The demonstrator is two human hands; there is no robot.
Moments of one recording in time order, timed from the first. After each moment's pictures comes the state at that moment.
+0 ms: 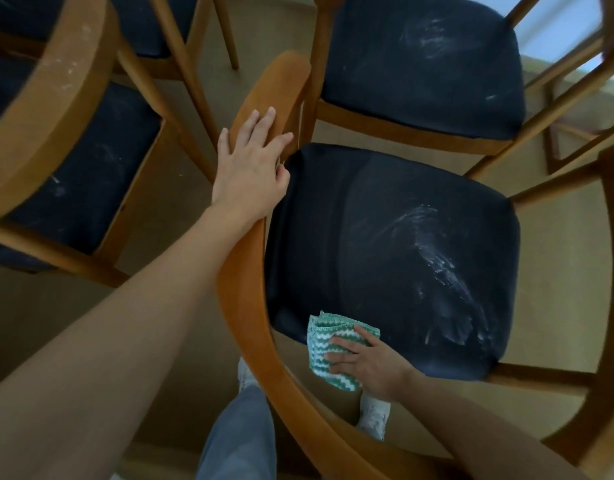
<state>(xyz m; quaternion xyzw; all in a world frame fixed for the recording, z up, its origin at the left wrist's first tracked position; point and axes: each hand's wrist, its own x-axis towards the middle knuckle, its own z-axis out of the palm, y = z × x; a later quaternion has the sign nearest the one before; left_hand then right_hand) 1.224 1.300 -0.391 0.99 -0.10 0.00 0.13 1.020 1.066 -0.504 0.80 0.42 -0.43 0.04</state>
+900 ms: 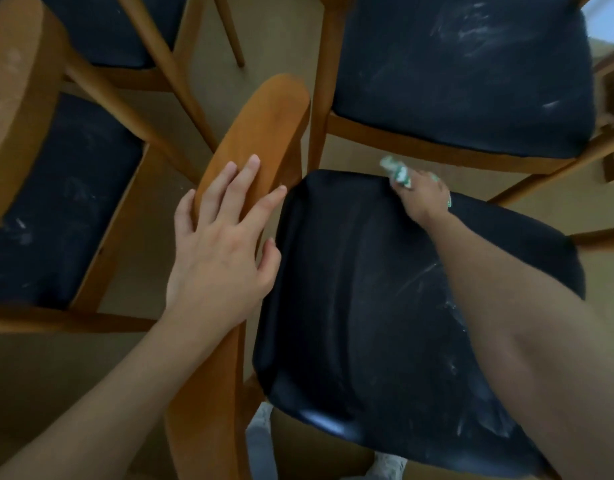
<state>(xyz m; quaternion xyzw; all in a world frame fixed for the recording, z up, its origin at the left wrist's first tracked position) 1.230 1.299 -0.401 0.99 -0.09 0.01 0.10 1.361 1.018 -0.551 0.95 -0.13 -0.14 -0.25</state>
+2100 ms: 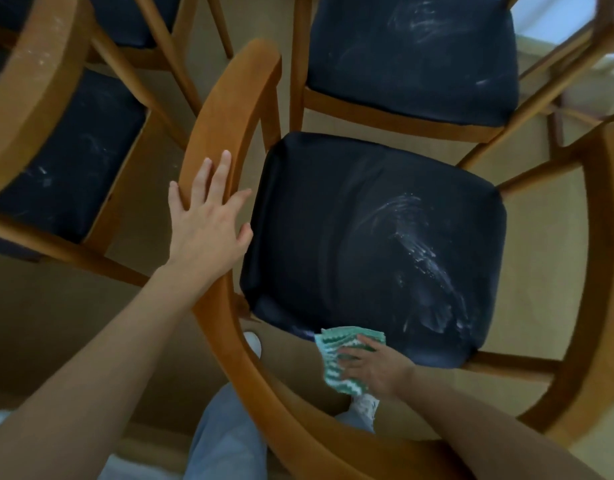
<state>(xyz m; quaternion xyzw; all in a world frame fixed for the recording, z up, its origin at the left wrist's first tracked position) 1.143 1.295 -0.387 0.99 -0.06 -0.09 0.04 1.003 1.016 -0.509 0.77 0.45 -0.45 0.06</state>
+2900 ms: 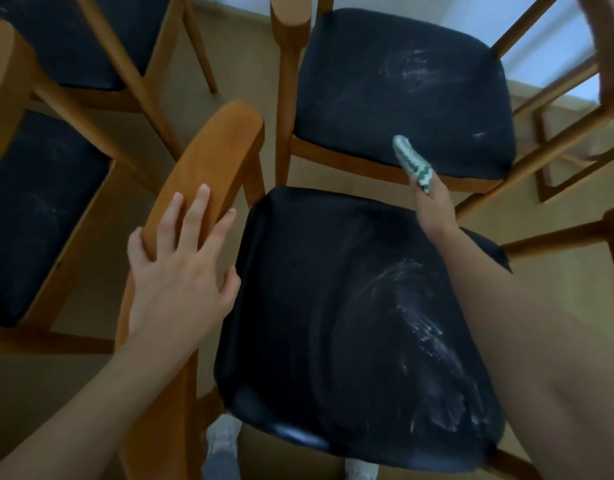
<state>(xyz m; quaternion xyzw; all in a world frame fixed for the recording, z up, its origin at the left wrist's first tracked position) 1.209 1.290 -0.409 1.00 -0.05 0.00 0.02 1.333 0.961 -0.483 0.87 -0.18 -0.03 -0.46</state>
